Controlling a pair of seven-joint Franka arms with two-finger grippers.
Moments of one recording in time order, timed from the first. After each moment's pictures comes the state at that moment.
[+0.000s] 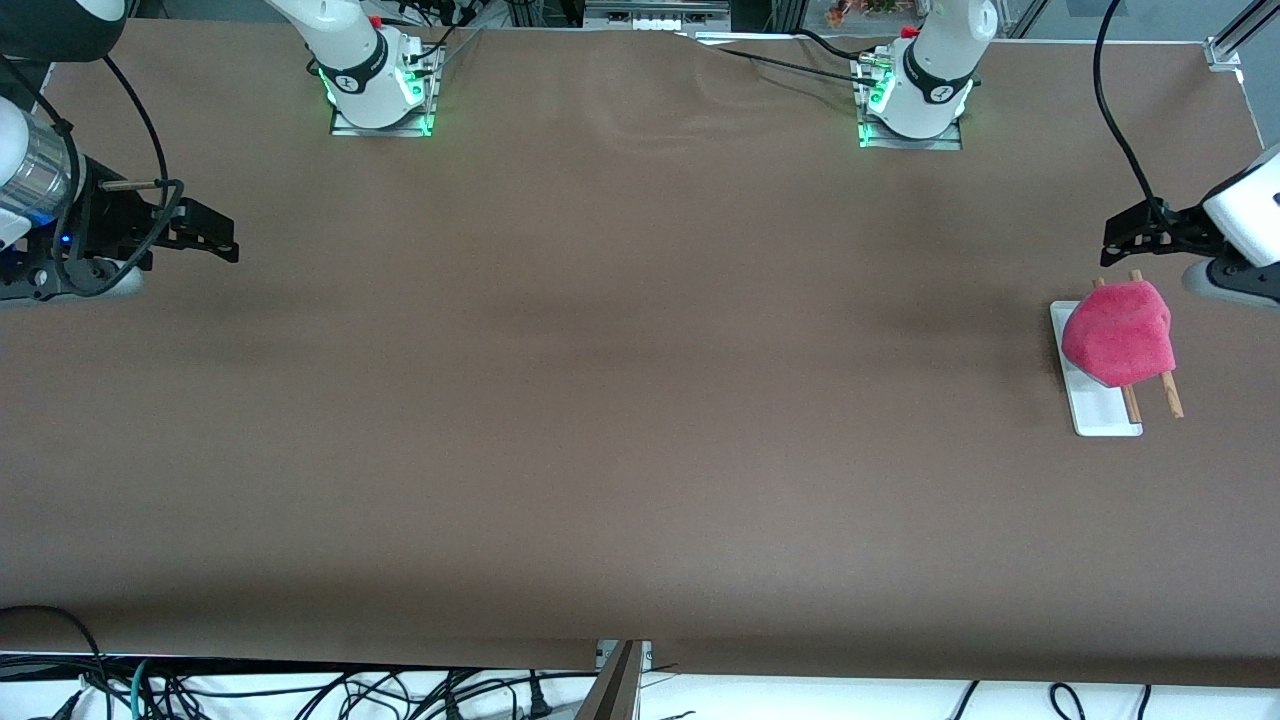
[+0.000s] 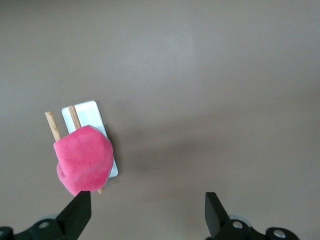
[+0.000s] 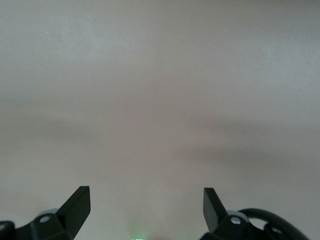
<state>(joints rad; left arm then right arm) 0.14 0.07 -0.12 -1.55 0.04 1.56 0.23 0.06 0.11 0.02 -1.49 0.01 1.50 -0.02</state>
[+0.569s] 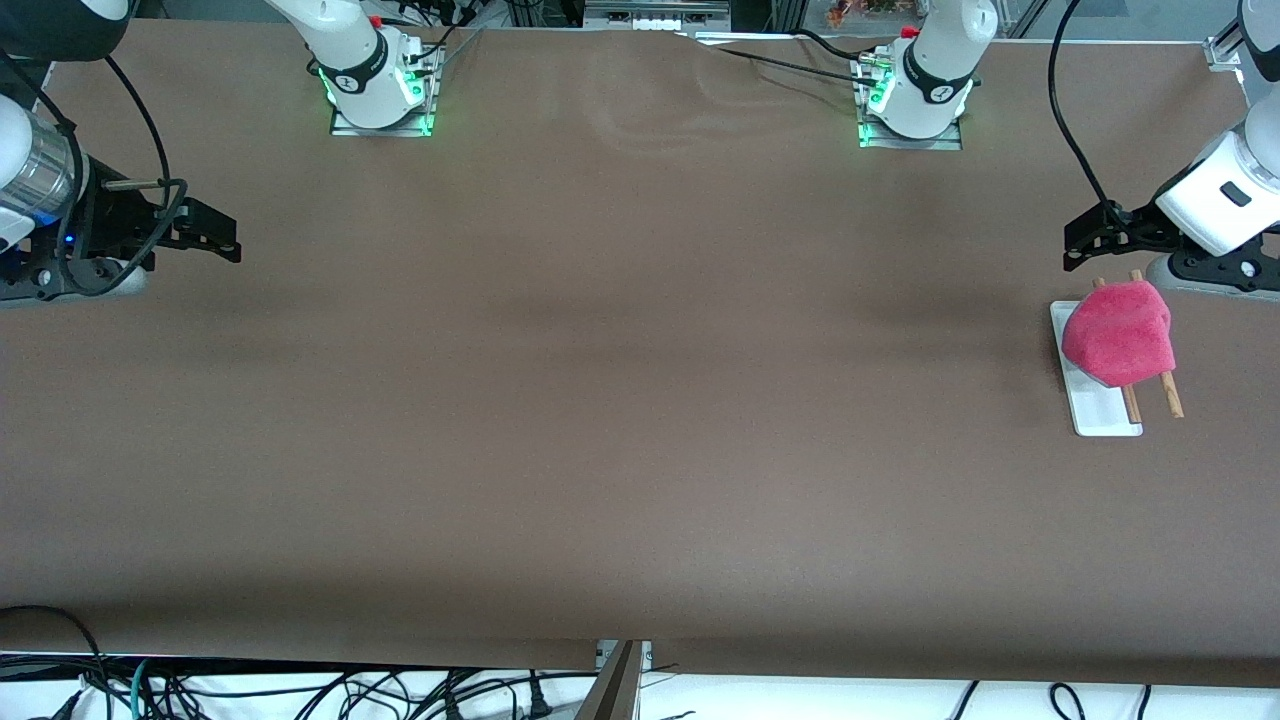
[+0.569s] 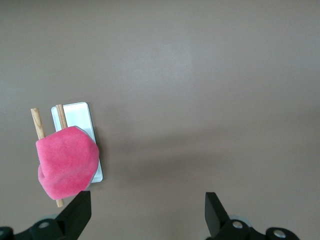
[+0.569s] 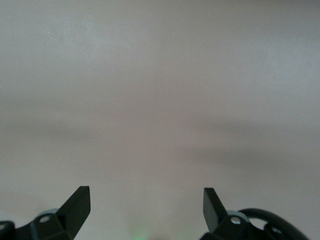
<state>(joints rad) 0.00 0.00 -0.02 -1.69 0.03 1.65 0.10 0.06 0.11 0.03 -1.49 0.01 1.51 -0.02</state>
